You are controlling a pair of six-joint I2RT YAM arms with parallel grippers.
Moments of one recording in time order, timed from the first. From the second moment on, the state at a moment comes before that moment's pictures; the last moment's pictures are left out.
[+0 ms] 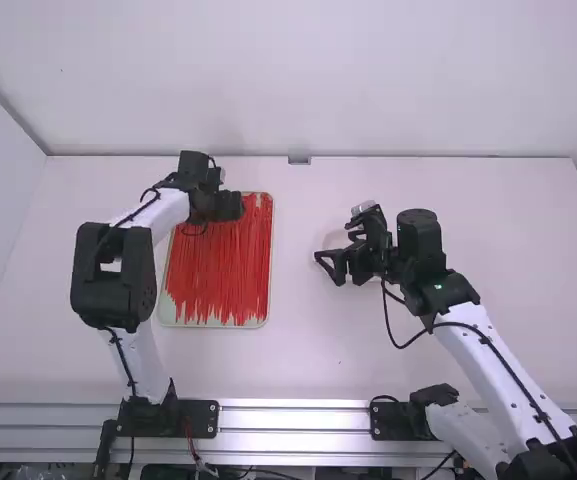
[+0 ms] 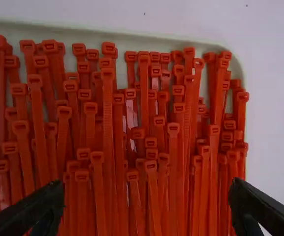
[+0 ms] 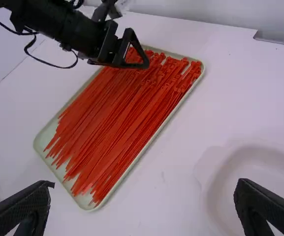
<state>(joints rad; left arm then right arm) -0.04 1.98 1.36 -0.43 0.22 -0.19 0.30 1.10 0.75 -0.27 -0.56 0.02</state>
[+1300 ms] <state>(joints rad) -0.04 1.98 1.27 -0.27 0.17 -0.21 0.30 1.14 0.75 -0.26 -0.56 0.02</state>
